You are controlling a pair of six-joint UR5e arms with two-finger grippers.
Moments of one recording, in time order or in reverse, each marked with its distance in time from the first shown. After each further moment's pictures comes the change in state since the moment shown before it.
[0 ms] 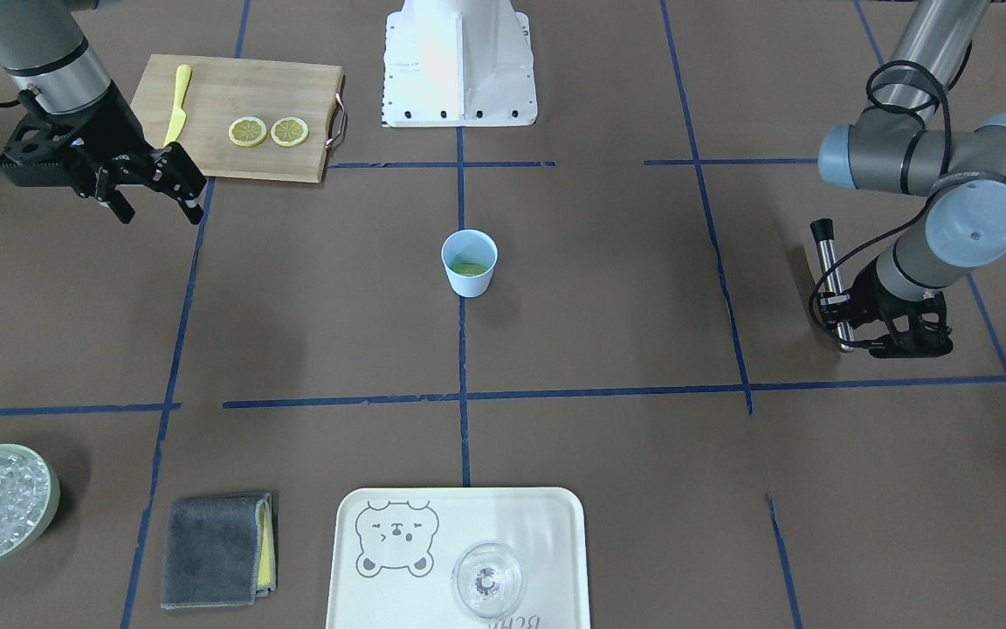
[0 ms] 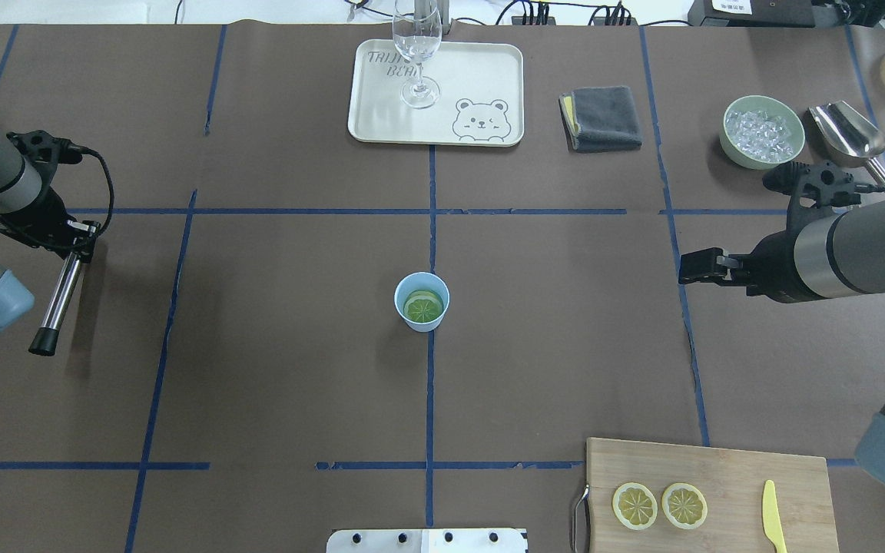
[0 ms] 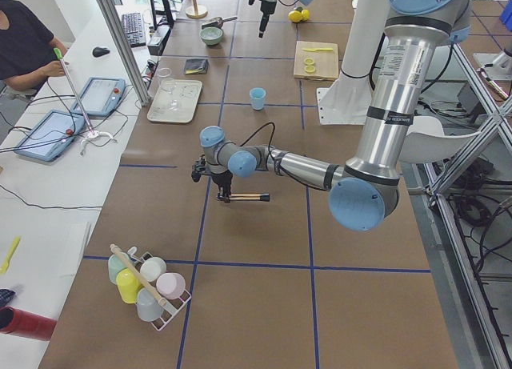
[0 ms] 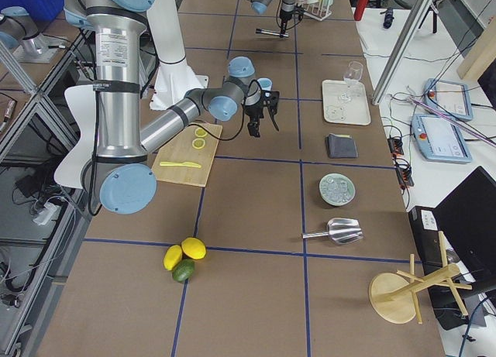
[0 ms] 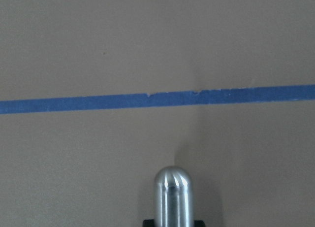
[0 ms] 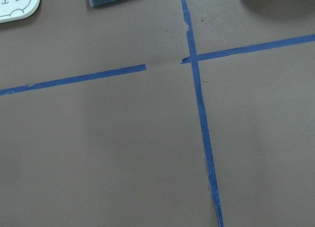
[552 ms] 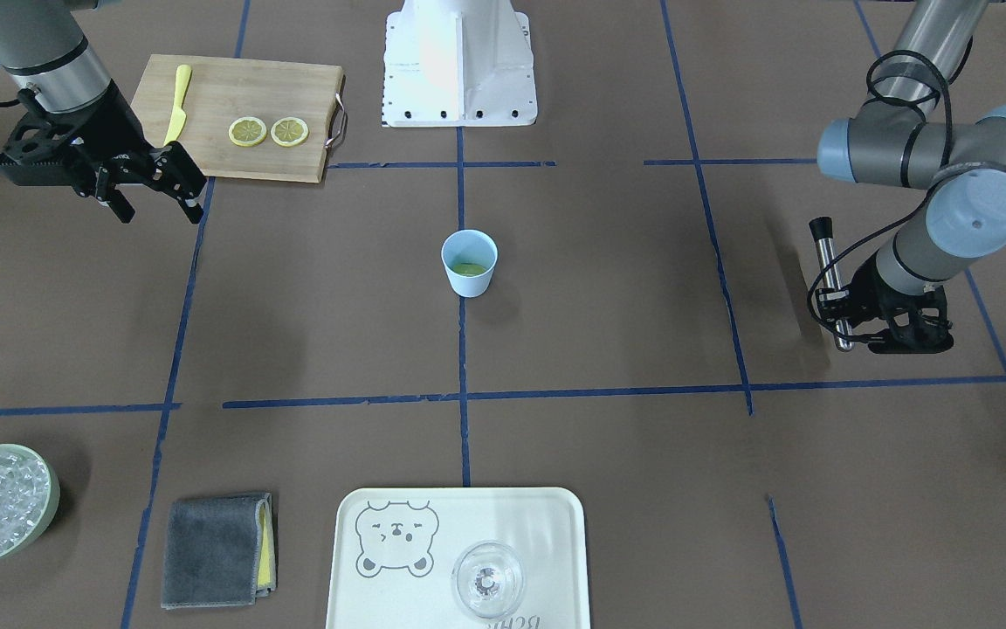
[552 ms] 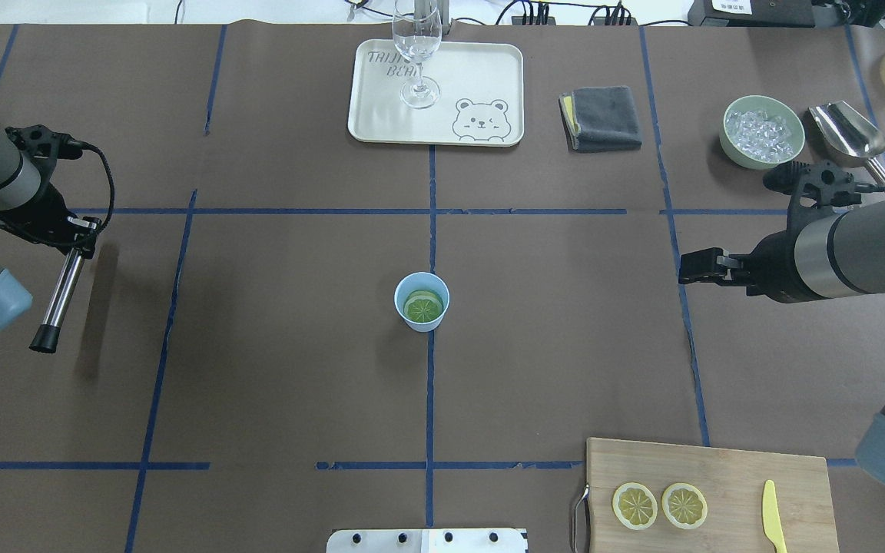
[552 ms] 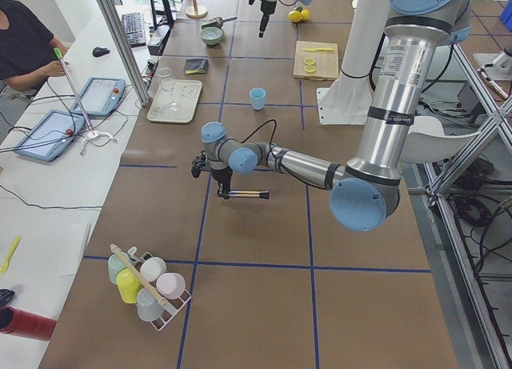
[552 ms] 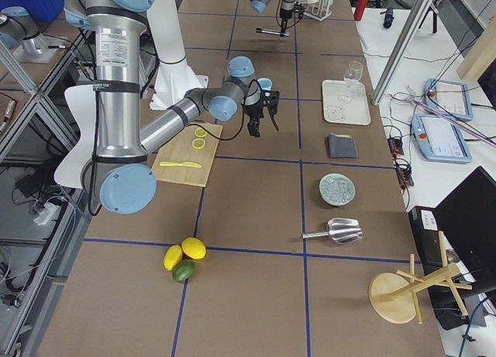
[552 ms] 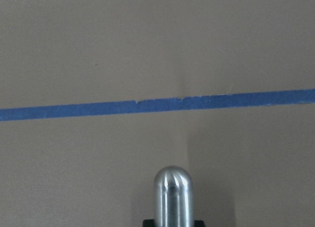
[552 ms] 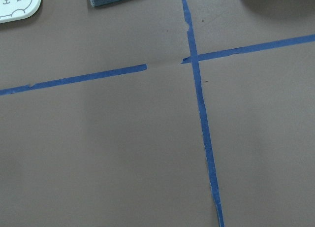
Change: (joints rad) left arm -0.002 0.006 -0.031 0.001 0.006 0.001; right arm 0.000 0.000 0.002 -0.001 0.000 0.000
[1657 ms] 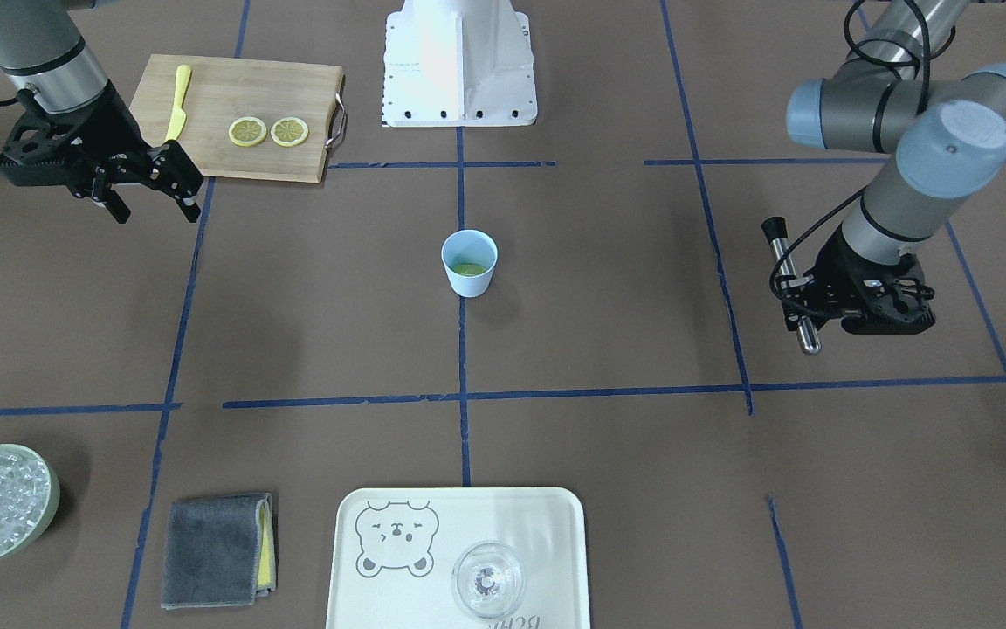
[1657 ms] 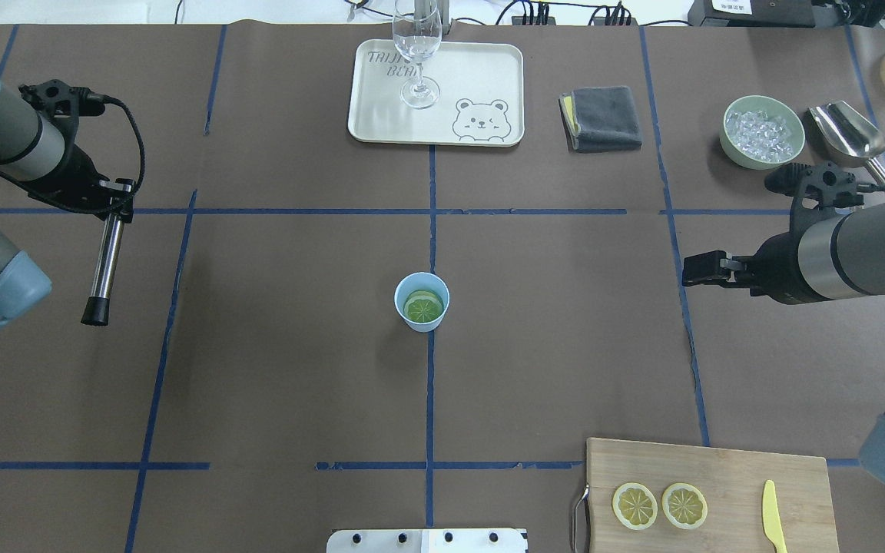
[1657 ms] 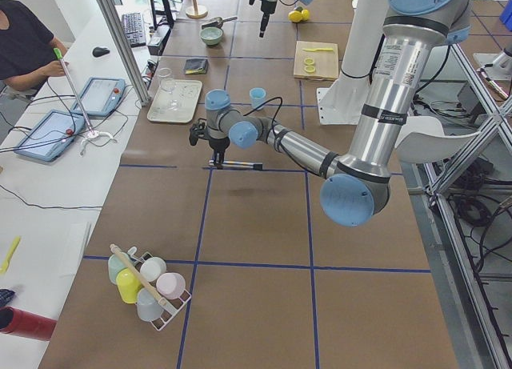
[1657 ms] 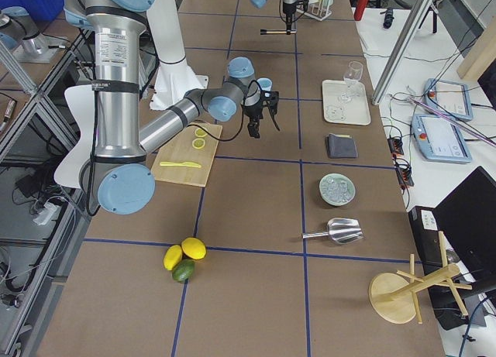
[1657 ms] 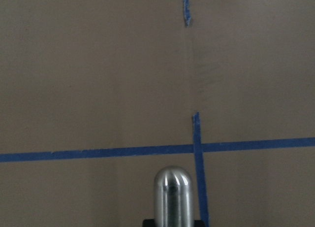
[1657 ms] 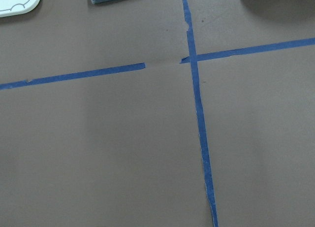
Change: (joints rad) left arm 0.000 -0.047 -0.117 0.012 0.018 -0.148; right arm 0.001 -0.009 0.003 0.000 0.000 -0.016
